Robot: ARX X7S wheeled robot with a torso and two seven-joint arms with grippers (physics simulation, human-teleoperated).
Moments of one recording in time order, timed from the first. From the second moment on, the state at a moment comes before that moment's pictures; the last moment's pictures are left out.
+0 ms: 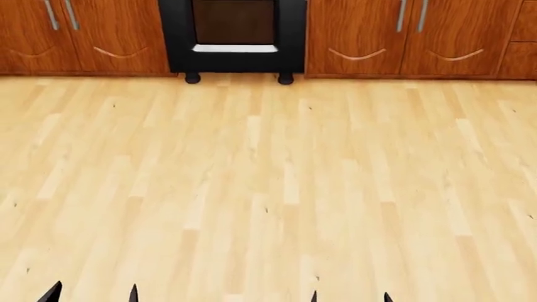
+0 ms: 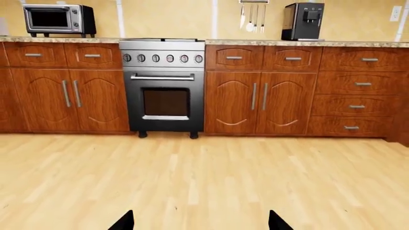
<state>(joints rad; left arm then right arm) -0.01 -0.06 0.09 -0.01 -0.04 0.00 -0.09 0.00 0.07 -0.08 0.00 0.05 0.00 0.08</state>
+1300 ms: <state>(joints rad) -0.02 -0.13 0.15 0.00 -0.12 -0.01 -0.16 0.01 0.13 -0.16 0.01 0.13 -0.01 0.15</state>
